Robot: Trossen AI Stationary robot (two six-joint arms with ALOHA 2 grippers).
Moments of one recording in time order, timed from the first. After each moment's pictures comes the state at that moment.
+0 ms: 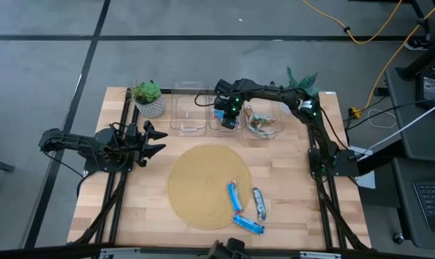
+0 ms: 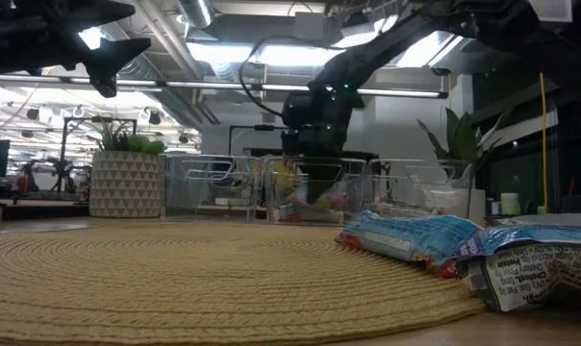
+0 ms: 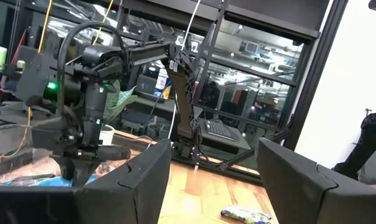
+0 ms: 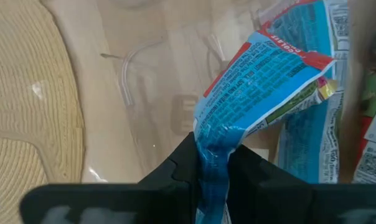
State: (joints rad) left arm -0.09 0.12 0.01 0.38 -0.19 -0.27; right arm -0.49 2.24 1.82 -0.95 -0.28 -0.22
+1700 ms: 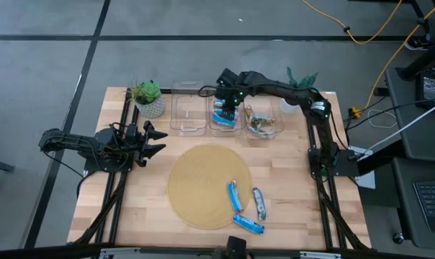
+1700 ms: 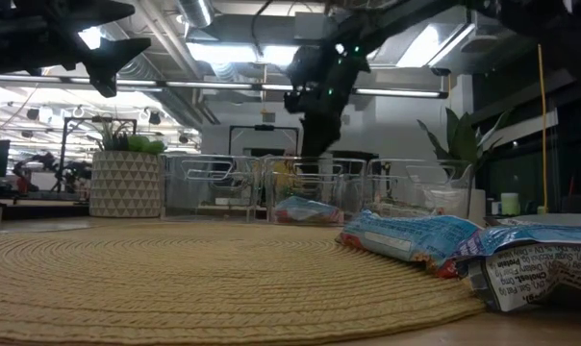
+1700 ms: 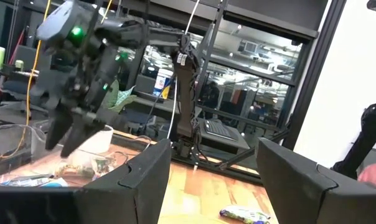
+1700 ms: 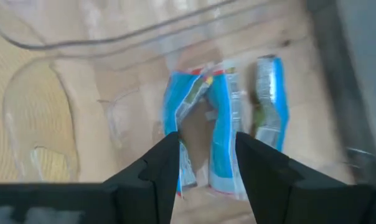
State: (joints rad) left arm -0.09 0.12 0.01 0.39 -0.19 -0.27; right arm -0.48 2.09 1.85 -0.91 -0.12 -0.20
